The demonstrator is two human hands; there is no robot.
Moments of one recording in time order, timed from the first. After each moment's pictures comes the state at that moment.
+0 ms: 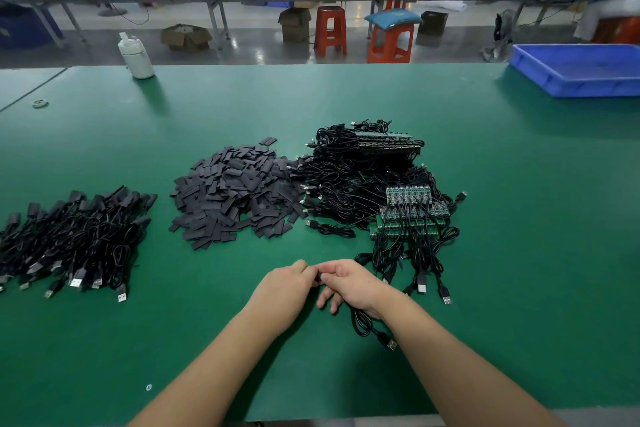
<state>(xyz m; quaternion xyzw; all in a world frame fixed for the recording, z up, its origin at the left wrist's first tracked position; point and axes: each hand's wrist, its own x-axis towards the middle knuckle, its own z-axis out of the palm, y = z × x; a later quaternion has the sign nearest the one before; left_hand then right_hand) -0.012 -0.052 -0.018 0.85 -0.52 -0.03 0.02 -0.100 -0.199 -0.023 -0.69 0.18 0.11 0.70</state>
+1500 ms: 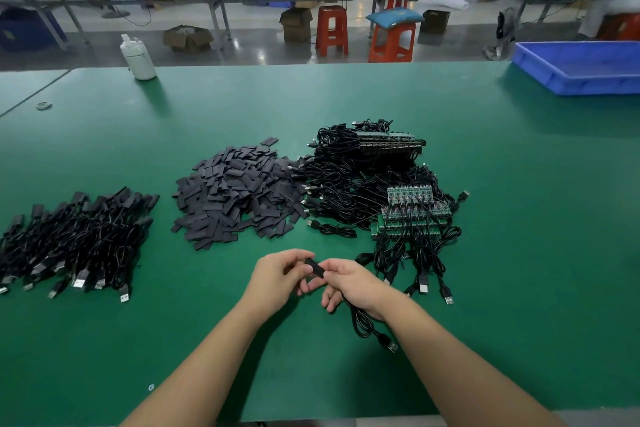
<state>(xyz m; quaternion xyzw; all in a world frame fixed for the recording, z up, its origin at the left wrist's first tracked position) -0.001 -0.047 -0.013 0.79 -0.30 -0.23 0.49 -0.103 -0.195 -0.014 -0.68 0.20 0.10 0.70</state>
